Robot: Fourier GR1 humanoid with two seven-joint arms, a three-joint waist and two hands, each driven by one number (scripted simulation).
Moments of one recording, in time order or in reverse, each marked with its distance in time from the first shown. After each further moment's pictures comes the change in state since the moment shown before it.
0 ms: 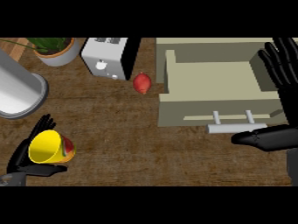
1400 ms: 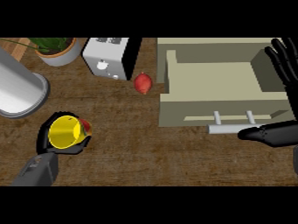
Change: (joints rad) left arm -0.097 -0.168 0.092 -0.072 0.102 0.196 -0.135; right arm -0.020 -0.027 -0.032 0.013 -0.018 0.011 0.024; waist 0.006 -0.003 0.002
